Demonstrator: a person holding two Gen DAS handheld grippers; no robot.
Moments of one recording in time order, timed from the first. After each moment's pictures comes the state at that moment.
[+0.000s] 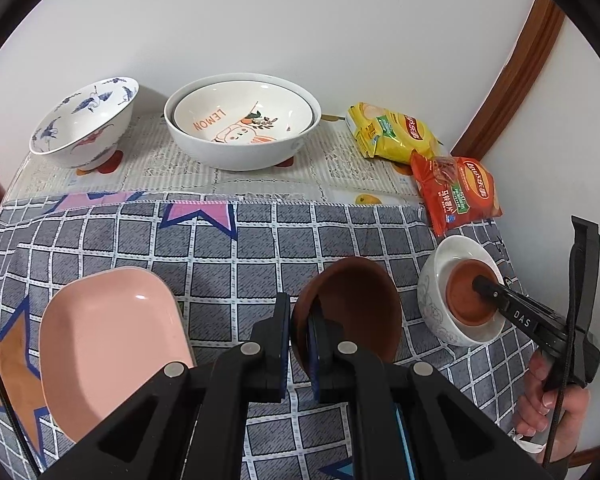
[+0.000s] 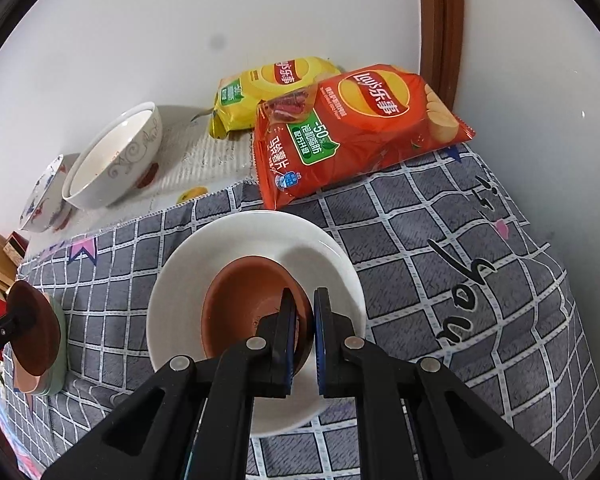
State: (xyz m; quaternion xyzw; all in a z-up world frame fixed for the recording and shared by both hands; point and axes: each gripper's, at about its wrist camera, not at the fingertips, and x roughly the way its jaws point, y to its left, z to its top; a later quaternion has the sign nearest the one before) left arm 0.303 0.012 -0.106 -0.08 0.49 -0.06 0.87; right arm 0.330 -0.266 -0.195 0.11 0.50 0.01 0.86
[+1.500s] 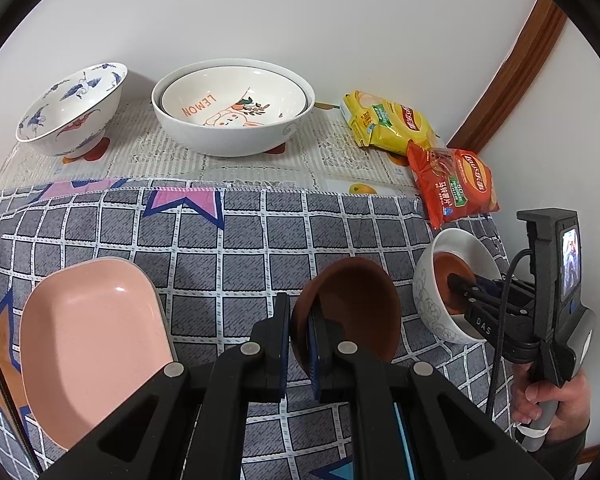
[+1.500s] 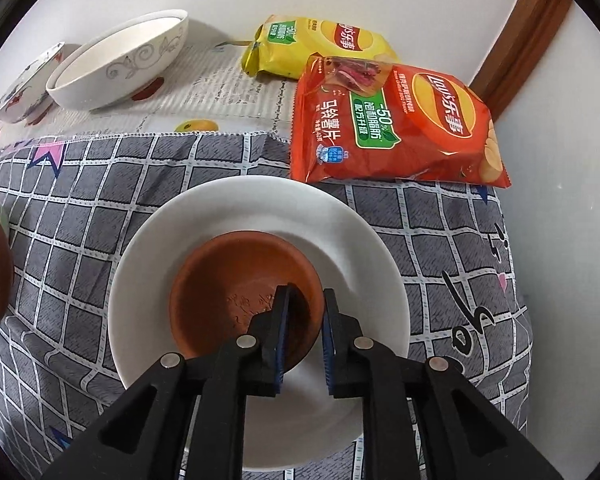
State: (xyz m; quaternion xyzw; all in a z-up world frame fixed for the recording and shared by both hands) left arm 0.307 0.010 -0.116 -0.09 0.50 -0.08 0.86; right arm 0.362 -0.216 -0.219 -0.07 0.55 0.03 0.83
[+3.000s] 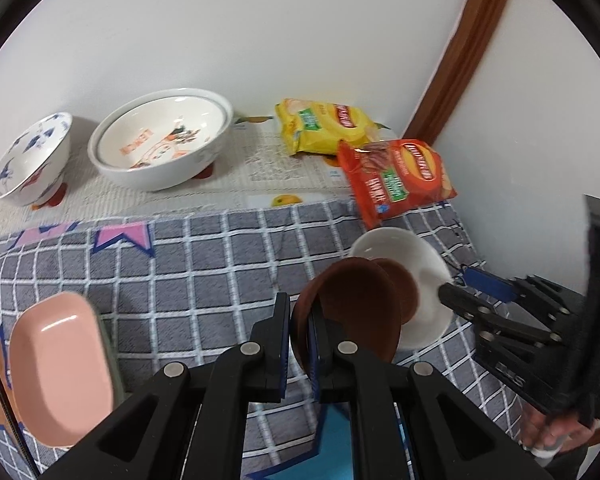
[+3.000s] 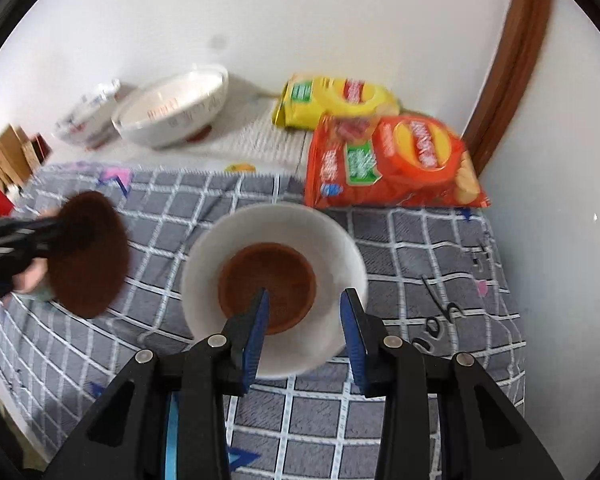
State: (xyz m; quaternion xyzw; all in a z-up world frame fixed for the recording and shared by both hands) left arm 0.303 -0.066 -0.088 -0.05 0.48 -0.13 0.86; right arm 0.308 -0.252 -0.151 -0.03 0.48 0.10 0.87
